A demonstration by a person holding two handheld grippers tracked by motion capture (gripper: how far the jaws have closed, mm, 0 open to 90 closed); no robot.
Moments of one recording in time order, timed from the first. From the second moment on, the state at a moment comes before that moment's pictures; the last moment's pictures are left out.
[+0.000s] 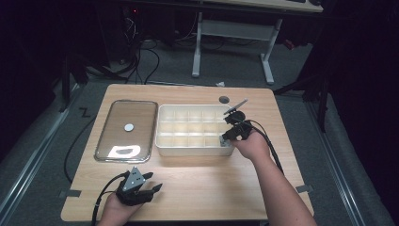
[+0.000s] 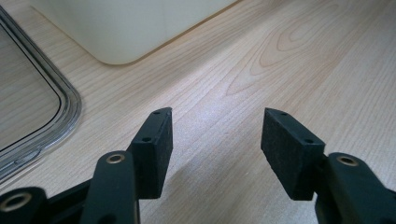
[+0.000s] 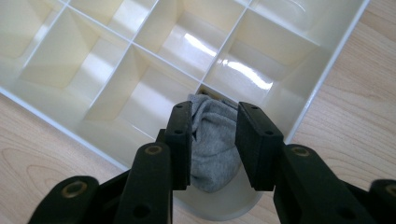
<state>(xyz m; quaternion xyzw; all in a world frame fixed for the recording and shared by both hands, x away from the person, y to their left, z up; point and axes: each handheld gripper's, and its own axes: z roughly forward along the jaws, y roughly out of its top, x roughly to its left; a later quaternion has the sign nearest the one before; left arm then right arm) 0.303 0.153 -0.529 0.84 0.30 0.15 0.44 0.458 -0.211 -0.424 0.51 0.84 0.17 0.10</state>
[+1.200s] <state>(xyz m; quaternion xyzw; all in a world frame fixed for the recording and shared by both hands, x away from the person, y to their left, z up) 0.297 0.160 -0.521 0.82 0.31 0.18 0.45 0.336 -0.210 -0.458 0.44 0.78 0.39 0.22</state>
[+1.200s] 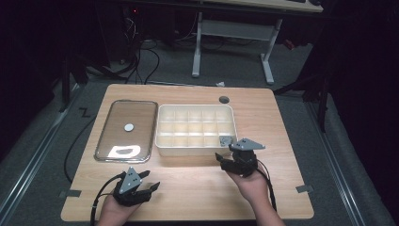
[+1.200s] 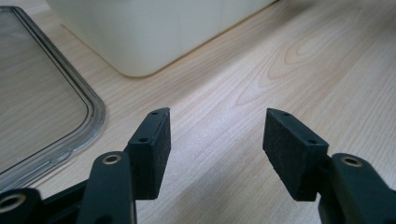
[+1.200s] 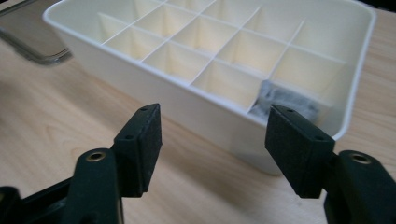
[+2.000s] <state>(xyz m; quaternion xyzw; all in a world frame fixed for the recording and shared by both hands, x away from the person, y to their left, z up) 0.289 0.152 -0.523 0.82 0.30 0.18 0.45 0.271 -0.215 -0.517 0.43 0.76 0.43 0.25</state>
